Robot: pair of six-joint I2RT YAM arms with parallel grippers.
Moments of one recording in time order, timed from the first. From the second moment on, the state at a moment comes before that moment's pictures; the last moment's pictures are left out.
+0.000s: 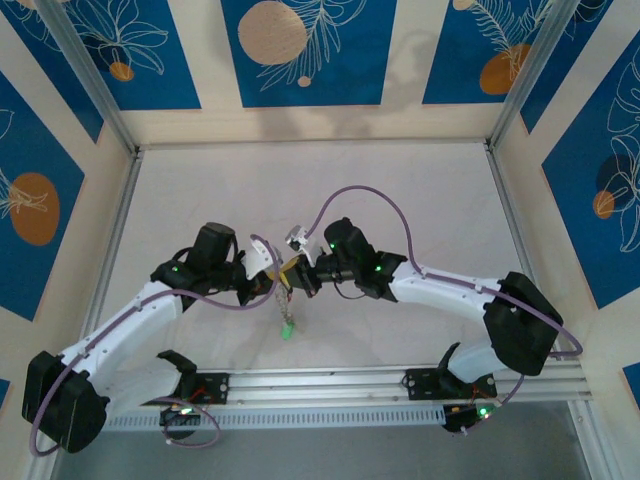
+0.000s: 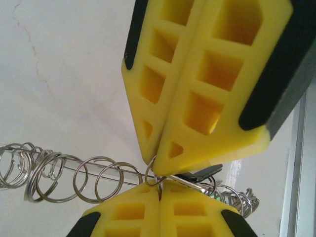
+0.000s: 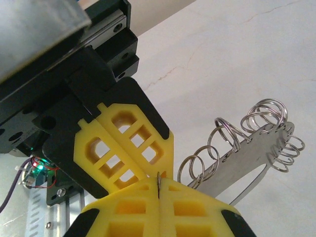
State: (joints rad) left arm -0.52 1.03 0.73 -0.53 0.55 0.41; right arm 0.90 1.43 0.86 0.07 -0.44 0.18
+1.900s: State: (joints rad) left arm -0.53 0.94 0.68 -0.43 0.78 0.53; right arm 0.82 1.26 0.60 0.29 -0.65 -0.41
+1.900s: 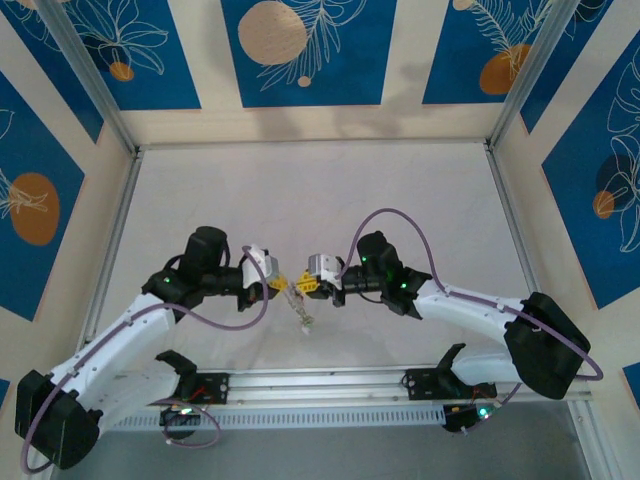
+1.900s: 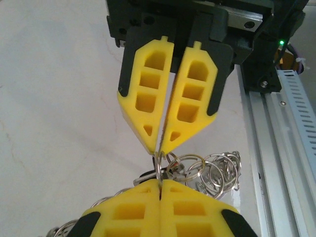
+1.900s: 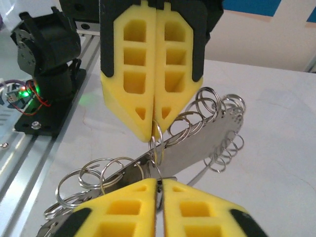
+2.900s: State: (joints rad) left arm -0.54 0.95 0.68 -0.40 0.81 0.56; right arm 0.84 1.30 0.60 0.32 -0.69 -0.46
